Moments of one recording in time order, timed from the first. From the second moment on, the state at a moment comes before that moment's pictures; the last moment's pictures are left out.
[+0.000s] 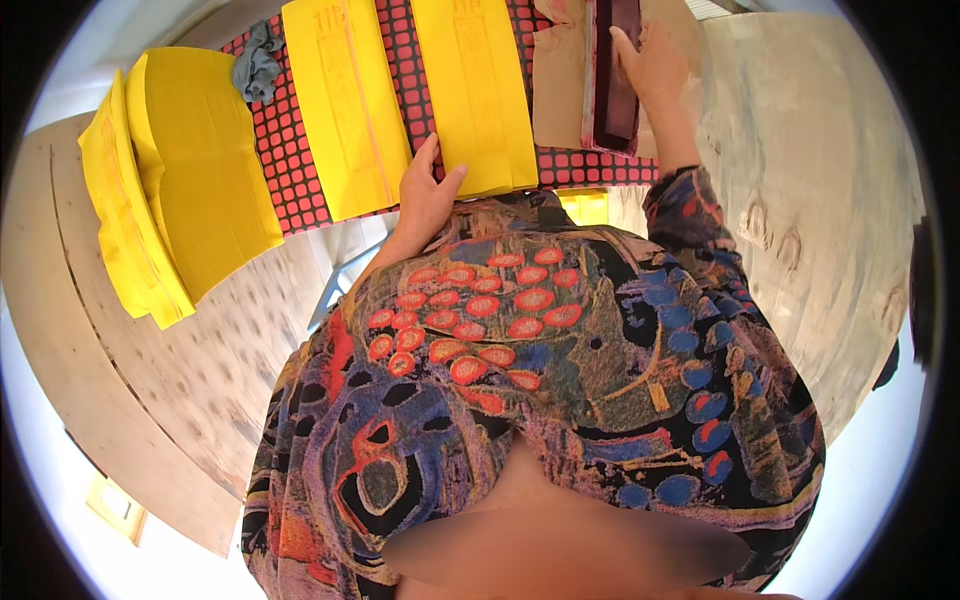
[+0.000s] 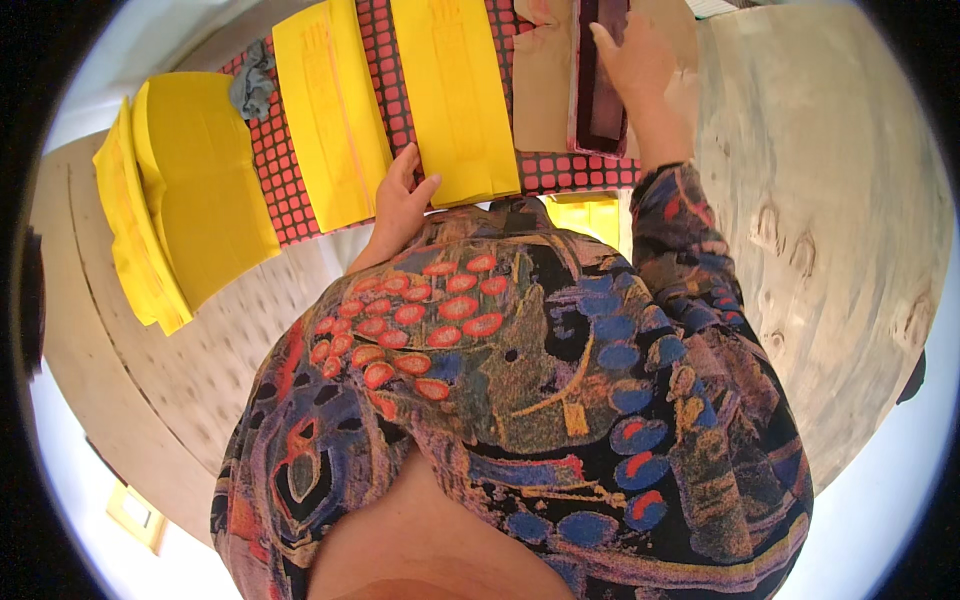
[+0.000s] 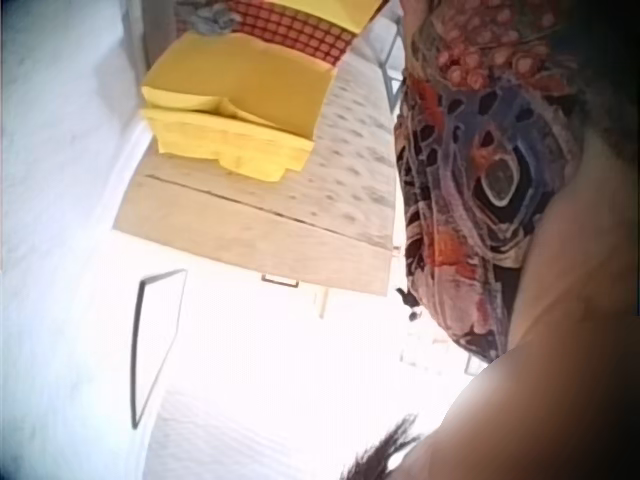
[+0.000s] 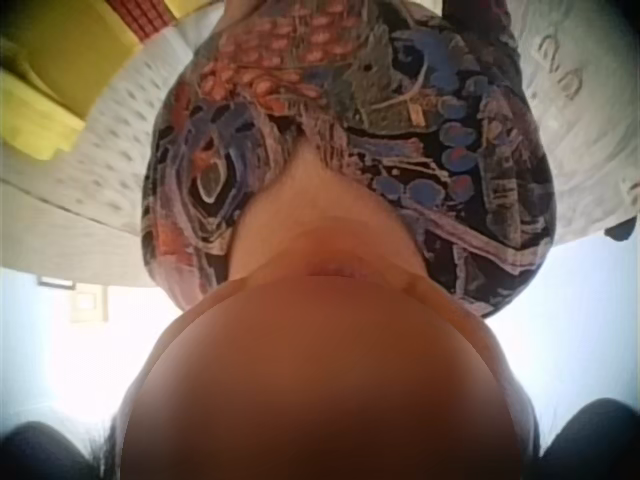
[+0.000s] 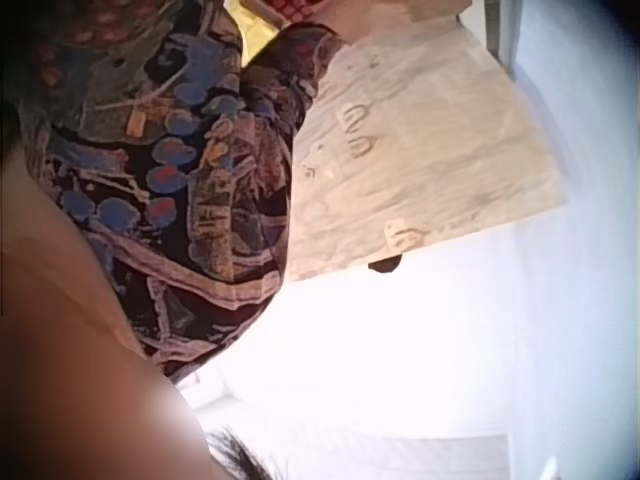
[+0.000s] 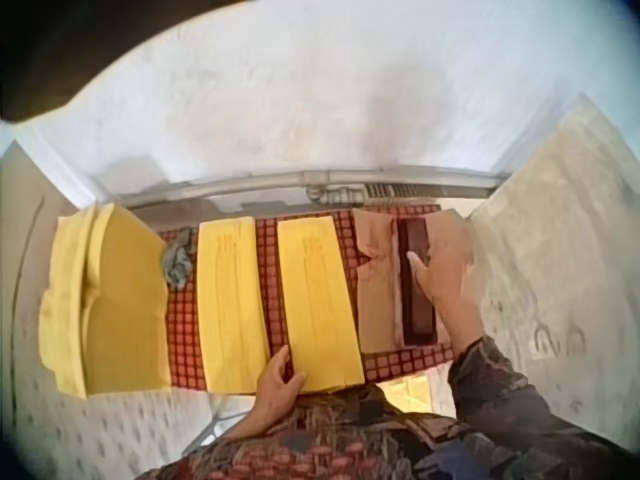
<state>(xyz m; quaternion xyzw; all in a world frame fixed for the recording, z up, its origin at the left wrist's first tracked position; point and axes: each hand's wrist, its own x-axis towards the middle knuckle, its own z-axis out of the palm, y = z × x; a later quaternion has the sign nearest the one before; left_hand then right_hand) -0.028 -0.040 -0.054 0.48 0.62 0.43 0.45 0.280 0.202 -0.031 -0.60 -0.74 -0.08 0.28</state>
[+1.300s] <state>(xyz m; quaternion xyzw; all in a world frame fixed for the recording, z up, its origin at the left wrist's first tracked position) -0.036 -0.039 -0.034 0.30 0.61 0.51 0.53 0.162 0.098 -0.028 -0.55 -0.35 0.74 0.16</state>
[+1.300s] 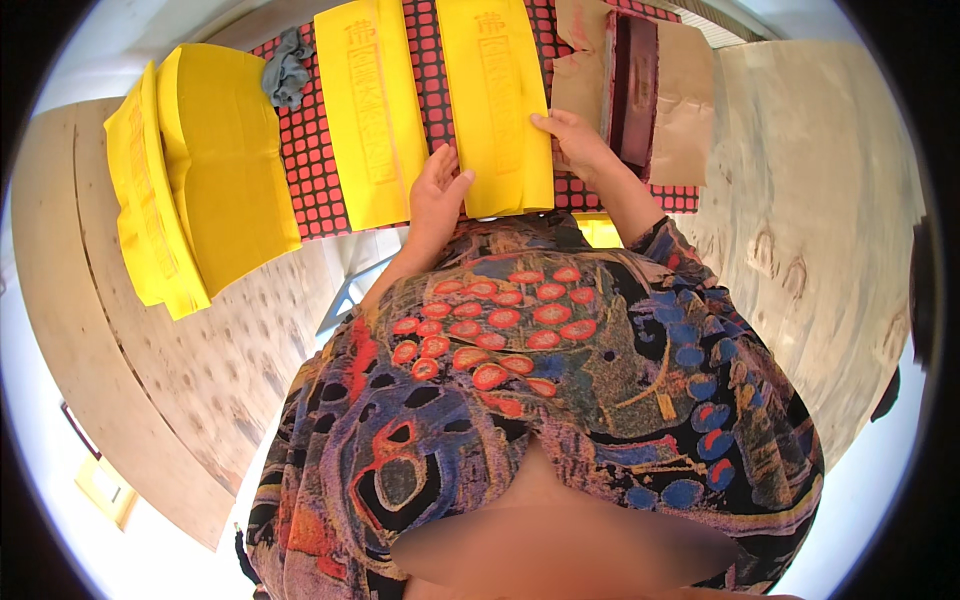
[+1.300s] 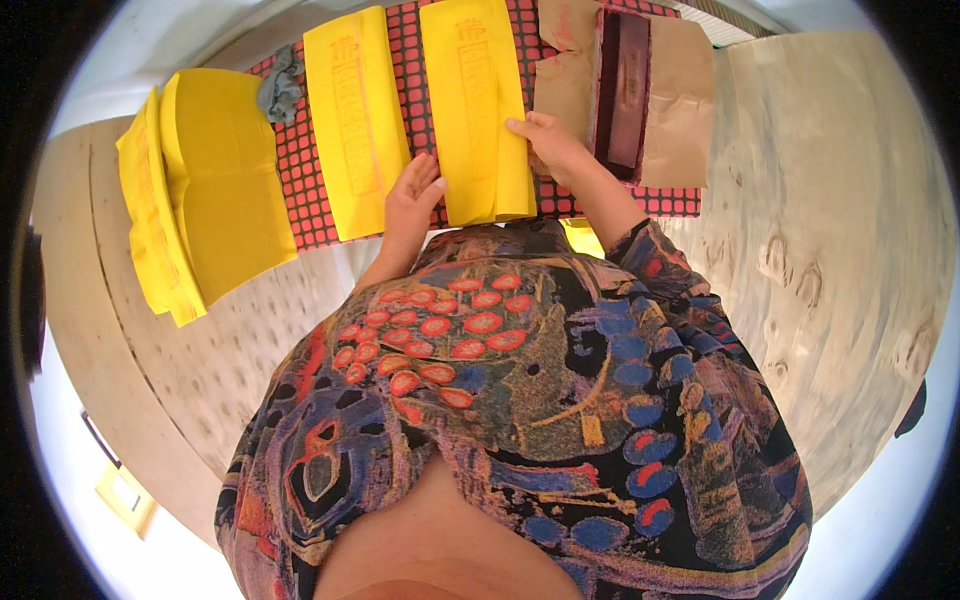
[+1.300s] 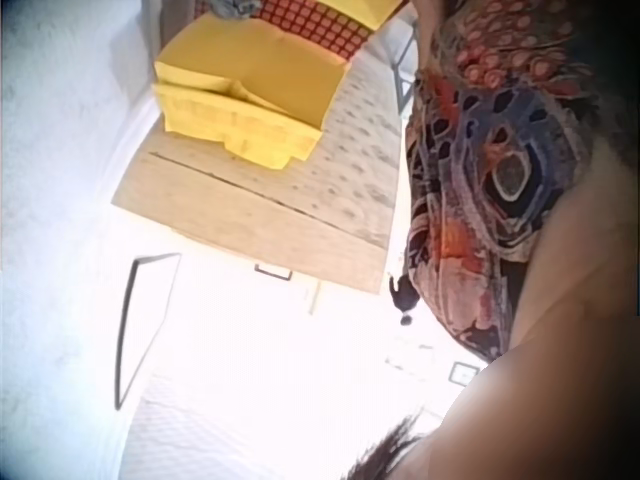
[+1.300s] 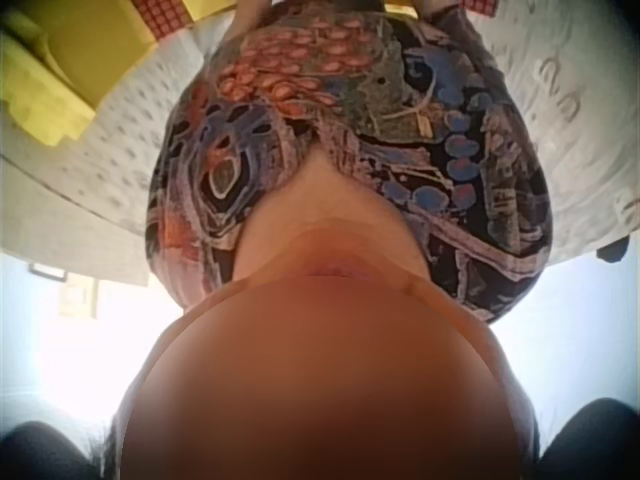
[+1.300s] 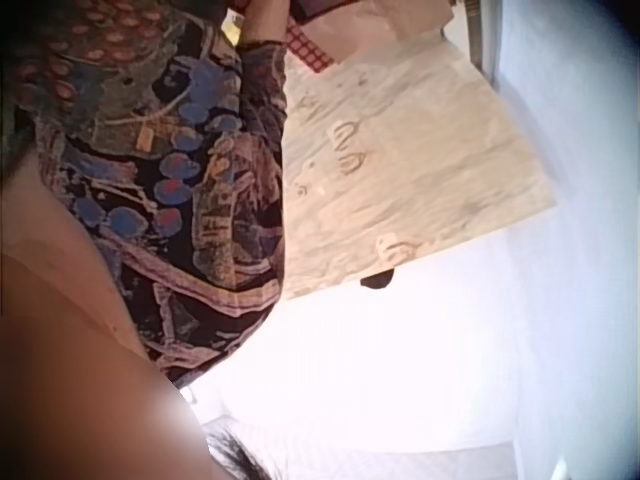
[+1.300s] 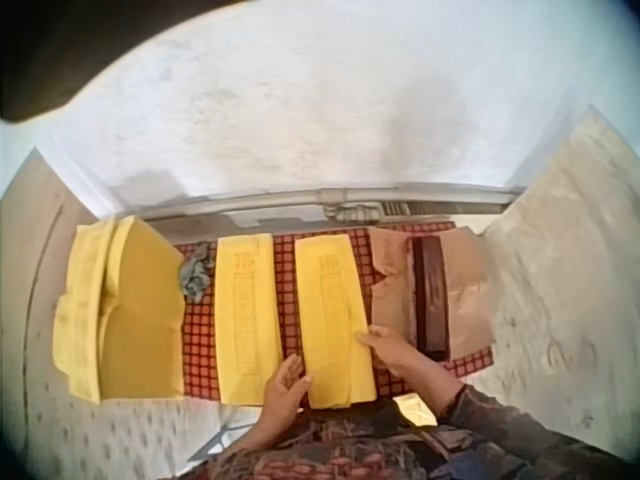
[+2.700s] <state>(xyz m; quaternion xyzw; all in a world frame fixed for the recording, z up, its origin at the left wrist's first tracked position) -0.106 -0.061 -0.011 0.20 0.61 0.54 0.54 0.019 0.191 -0.028 -0.35 -0.37 0.84 0.22</state>
